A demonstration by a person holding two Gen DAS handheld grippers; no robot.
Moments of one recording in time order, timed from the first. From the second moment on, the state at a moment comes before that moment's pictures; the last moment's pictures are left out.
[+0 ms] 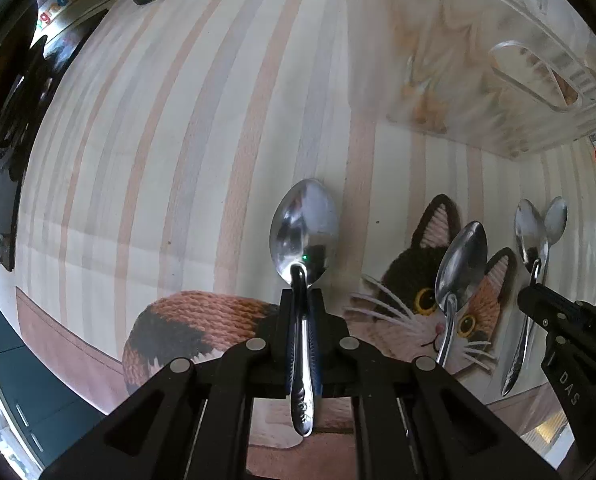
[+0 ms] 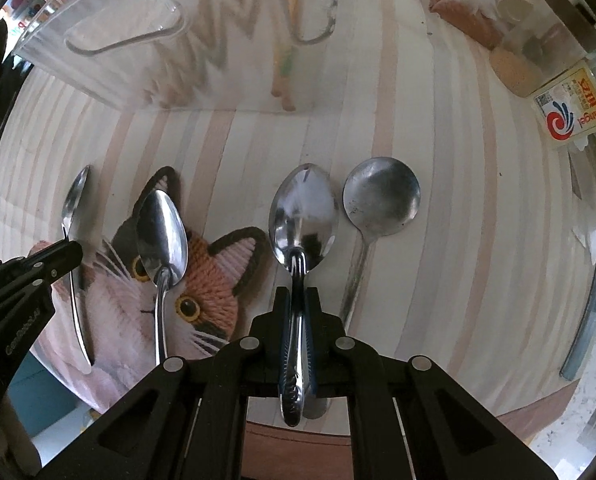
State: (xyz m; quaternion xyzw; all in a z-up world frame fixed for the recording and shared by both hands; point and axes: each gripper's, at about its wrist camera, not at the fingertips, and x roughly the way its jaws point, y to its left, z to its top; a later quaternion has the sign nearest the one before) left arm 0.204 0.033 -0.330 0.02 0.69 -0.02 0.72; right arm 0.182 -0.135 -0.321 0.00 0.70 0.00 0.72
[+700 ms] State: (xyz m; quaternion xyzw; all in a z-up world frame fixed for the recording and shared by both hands) left arm 0.198 0.036 -0.259 0.04 0.61 0.02 0.79; right arm 0.159 -0.151 -0.285 0.05 0.67 0.04 0.74
